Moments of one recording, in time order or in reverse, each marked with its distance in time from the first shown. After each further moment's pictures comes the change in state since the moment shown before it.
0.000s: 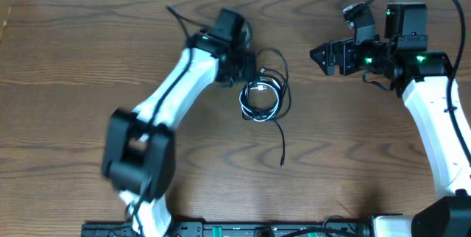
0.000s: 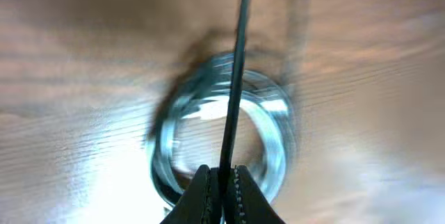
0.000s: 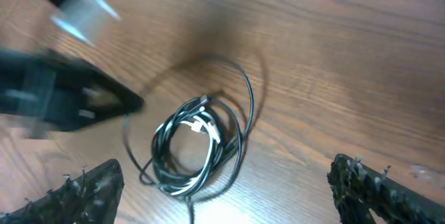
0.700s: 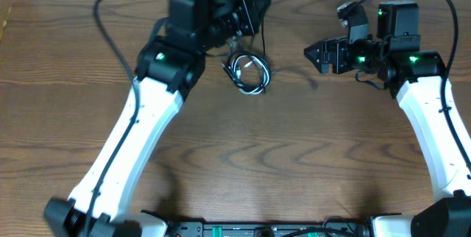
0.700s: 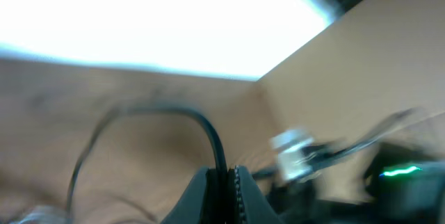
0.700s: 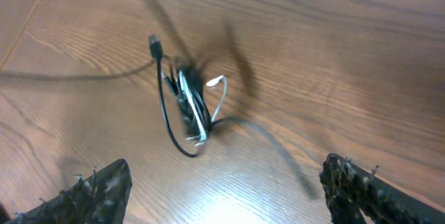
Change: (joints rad) left arm 0.000 -0.381 0.023 0.500 0.097 -0.235; right arm 0.042 0.000 0.000 0.027 0.000 0.071
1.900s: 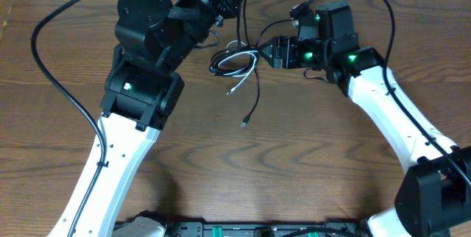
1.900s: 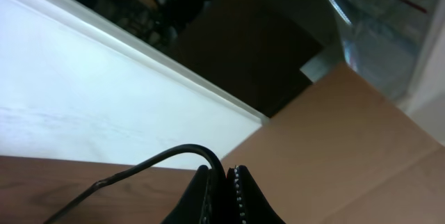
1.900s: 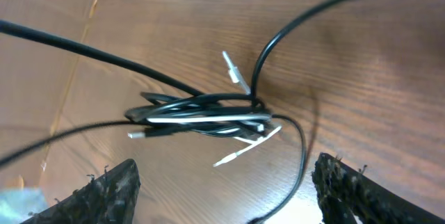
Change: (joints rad) left arm 0.001 -0.159 0.000 0.183 -0.170 -0.195; right arm 0.240 0.161 0.000 0.265 0.042 0.410
